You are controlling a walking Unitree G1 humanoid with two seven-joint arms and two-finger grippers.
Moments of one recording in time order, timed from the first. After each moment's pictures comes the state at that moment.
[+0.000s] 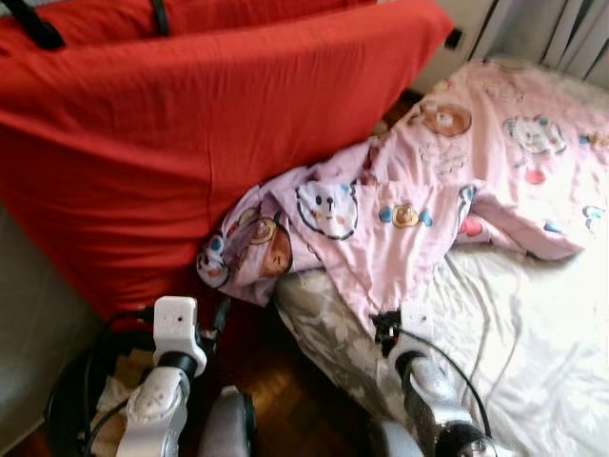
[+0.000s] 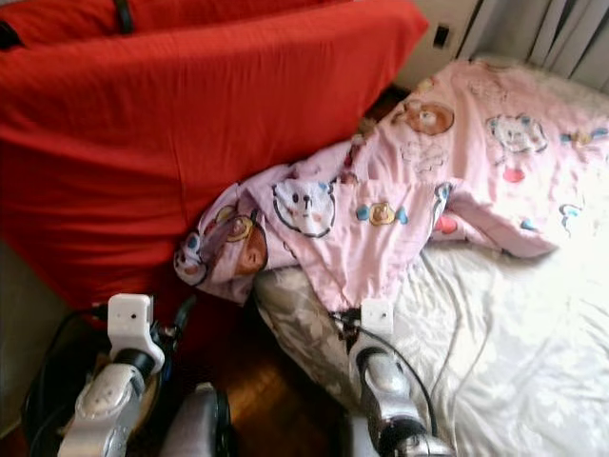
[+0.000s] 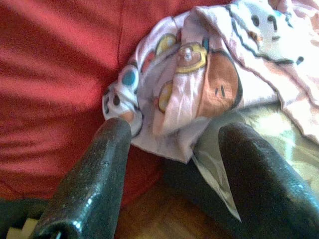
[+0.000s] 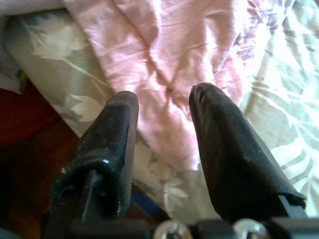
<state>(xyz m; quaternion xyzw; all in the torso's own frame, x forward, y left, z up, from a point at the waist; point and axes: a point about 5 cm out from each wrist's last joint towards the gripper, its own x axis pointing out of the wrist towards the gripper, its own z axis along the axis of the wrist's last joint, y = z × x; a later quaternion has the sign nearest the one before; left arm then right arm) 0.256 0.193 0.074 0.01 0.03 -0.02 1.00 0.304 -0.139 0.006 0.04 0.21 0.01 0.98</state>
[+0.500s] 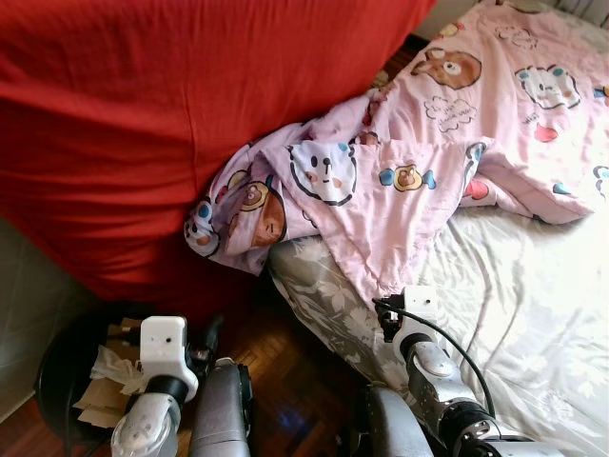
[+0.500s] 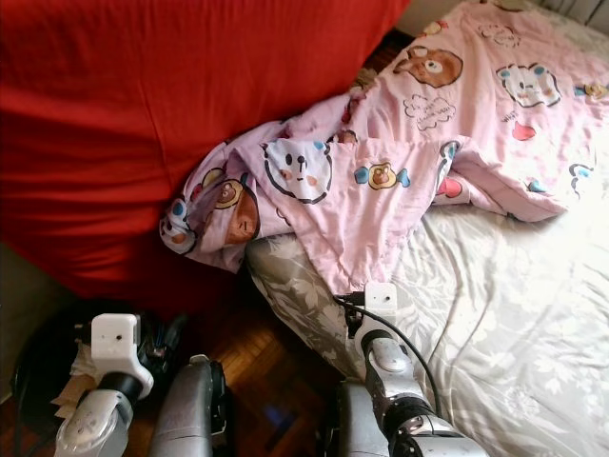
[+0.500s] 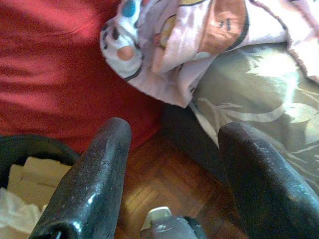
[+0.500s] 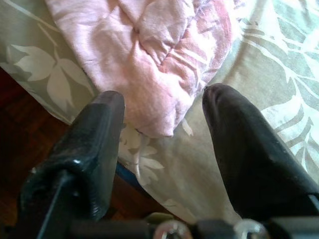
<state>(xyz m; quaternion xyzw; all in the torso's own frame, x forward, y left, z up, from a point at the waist) 0.224 0.195 0.079 0.00 0.05 0.00 1.00 0.318 -0.147 0.017 0.03 0.22 0.00 0.98</state>
